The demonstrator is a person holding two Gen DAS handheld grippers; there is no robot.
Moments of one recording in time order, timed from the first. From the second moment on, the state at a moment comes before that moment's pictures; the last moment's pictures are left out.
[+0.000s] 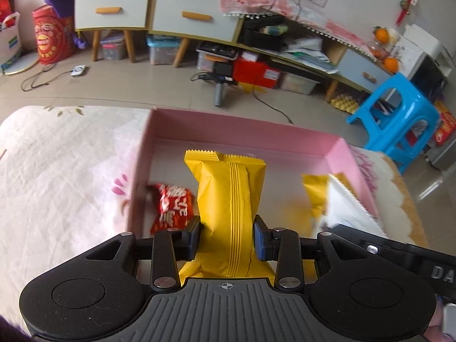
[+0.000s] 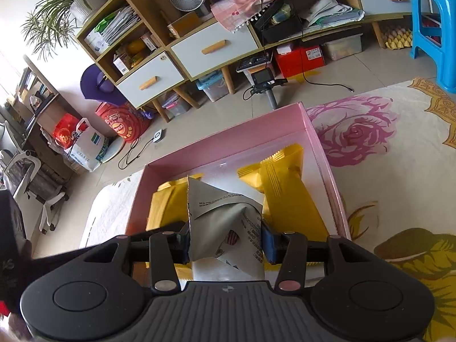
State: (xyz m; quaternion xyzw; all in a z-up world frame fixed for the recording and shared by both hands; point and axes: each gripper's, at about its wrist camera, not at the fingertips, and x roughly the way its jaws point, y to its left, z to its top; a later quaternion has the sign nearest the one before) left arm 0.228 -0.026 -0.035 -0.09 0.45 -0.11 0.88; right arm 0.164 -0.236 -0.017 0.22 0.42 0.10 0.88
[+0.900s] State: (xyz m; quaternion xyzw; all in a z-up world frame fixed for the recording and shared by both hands) left arm 0.171 -0.022 0.003 -0.07 0.43 -0.16 0.89; right arm 0.139 -0.253 0.033 0.23 0.36 0.11 0.90
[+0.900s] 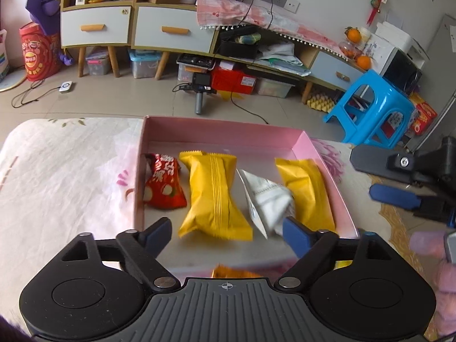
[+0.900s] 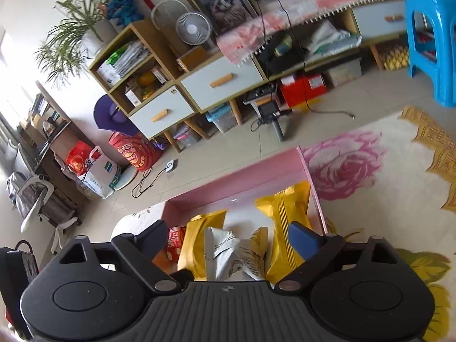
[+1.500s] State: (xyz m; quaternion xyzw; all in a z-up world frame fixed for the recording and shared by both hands) left arm 0.079 -0.001 0.024 -0.01 0.41 -0.17 0.90; right arm 0.066 -0.248 0.060 0.10 0.32 0.12 0.93
